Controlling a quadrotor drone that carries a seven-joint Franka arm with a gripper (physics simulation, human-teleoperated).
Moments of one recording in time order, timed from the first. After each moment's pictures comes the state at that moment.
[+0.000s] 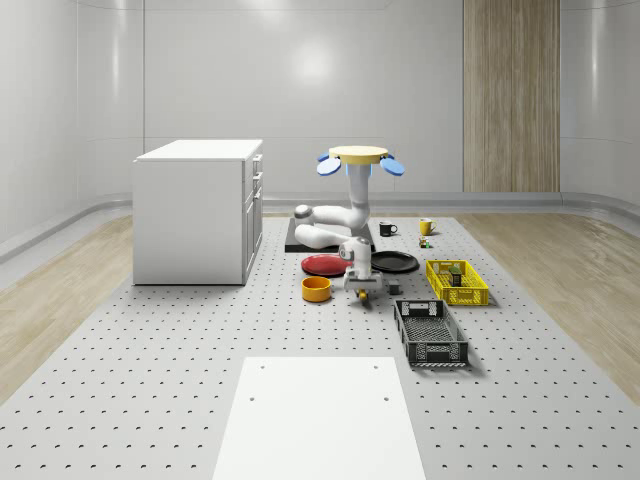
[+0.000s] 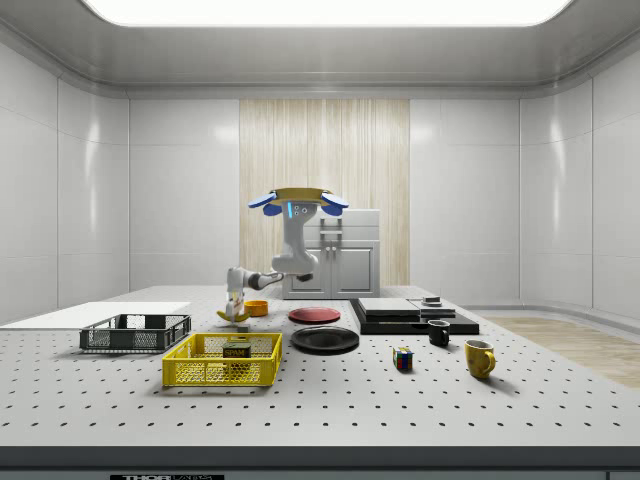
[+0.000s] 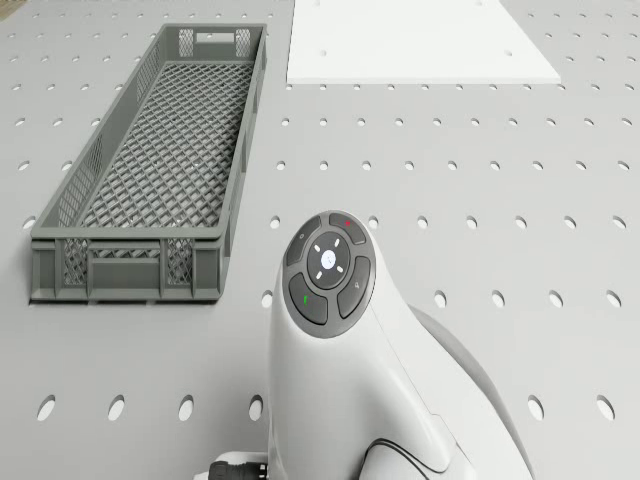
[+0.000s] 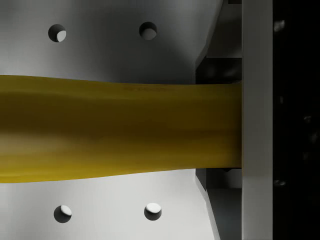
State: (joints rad) arm -1.23 -1.52 1.24 -2.78 -1.90 1.63 1.70
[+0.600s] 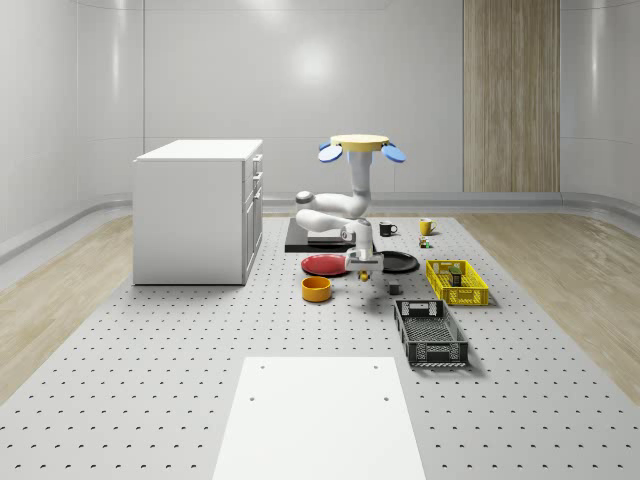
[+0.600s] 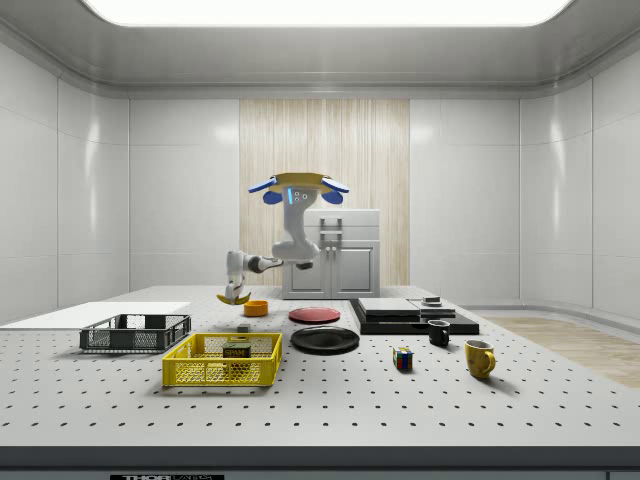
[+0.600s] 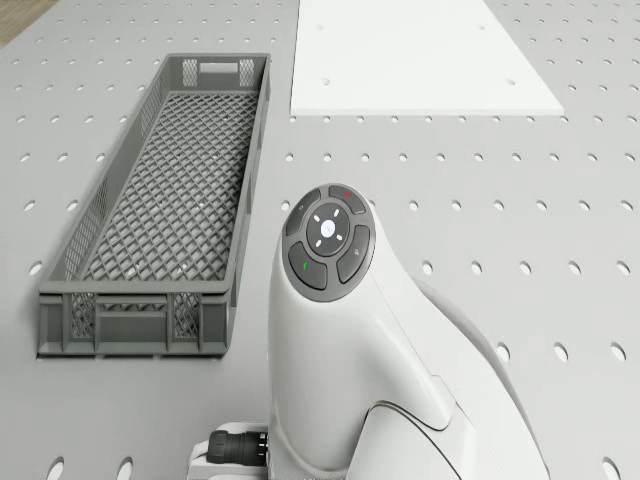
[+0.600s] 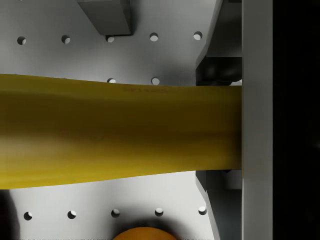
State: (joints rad) arm -1.22 -1.53 1.30 -2.80 -1.84 1.61 1.70
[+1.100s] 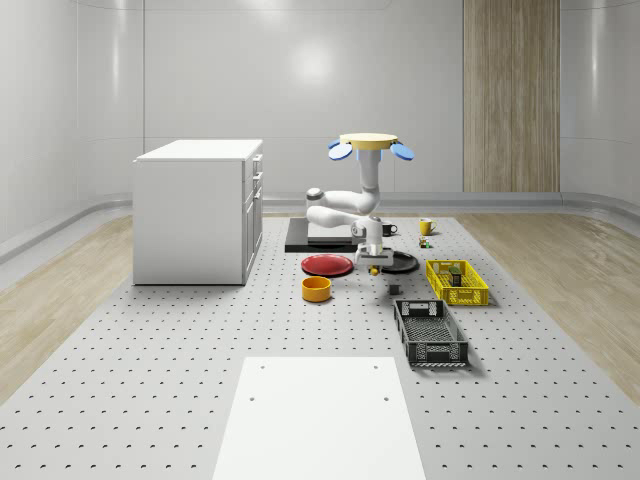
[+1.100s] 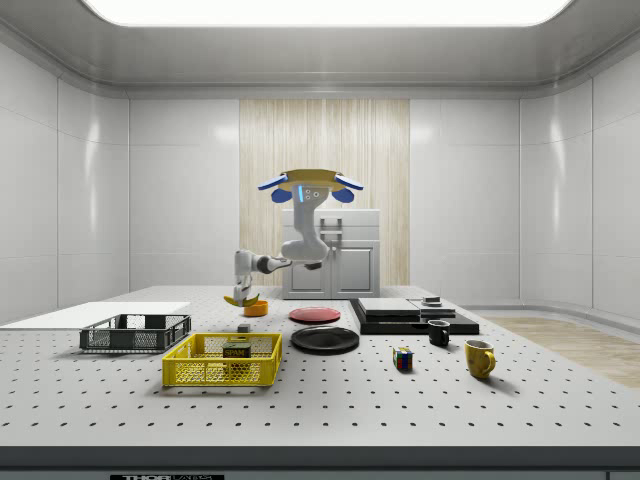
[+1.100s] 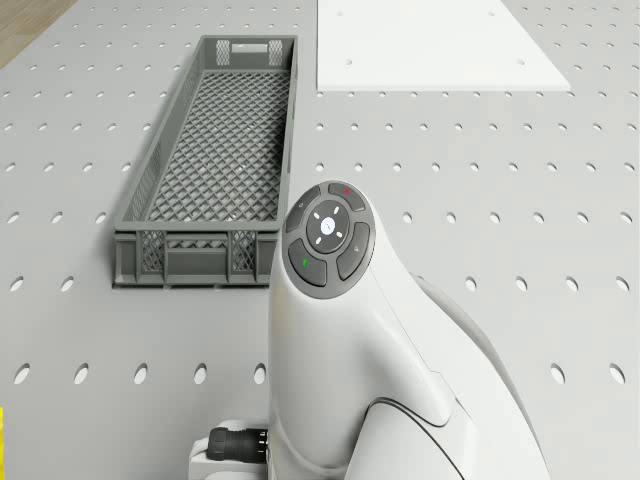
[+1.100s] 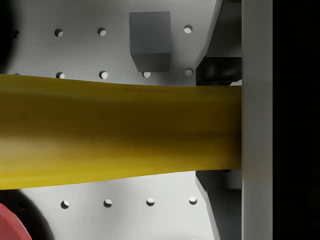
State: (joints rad) arm -1.22 -1.53 1.31 -2.80 -1.84 1.62 1.71
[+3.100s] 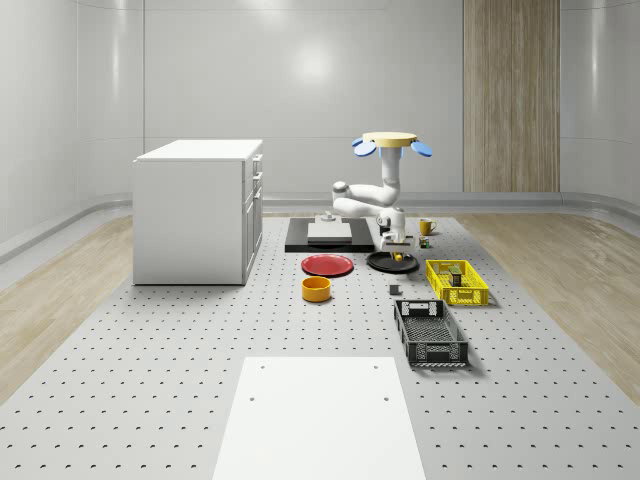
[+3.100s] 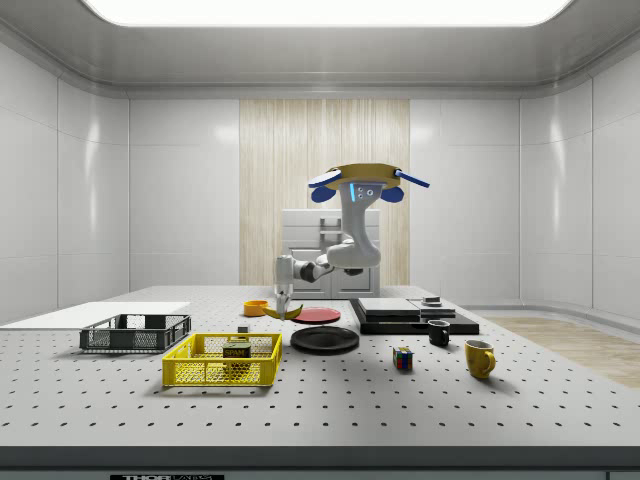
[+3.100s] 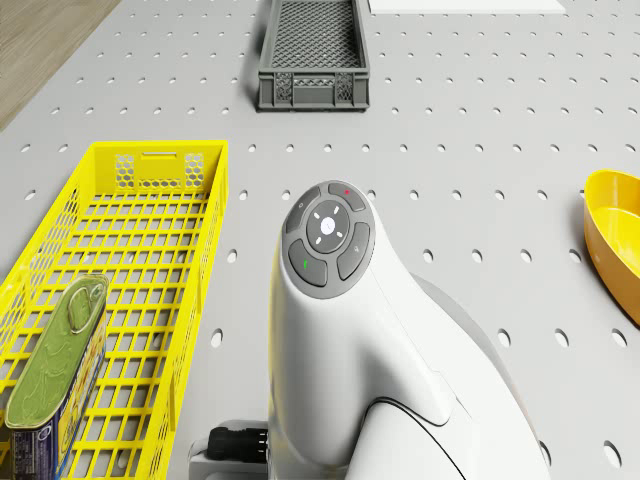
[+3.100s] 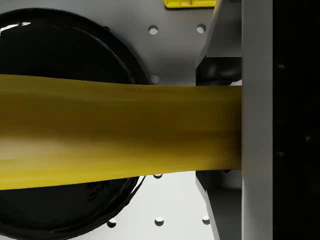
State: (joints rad) arm -1.23 -1.55 1.31 -2.80 -1.83 1.63 1.71
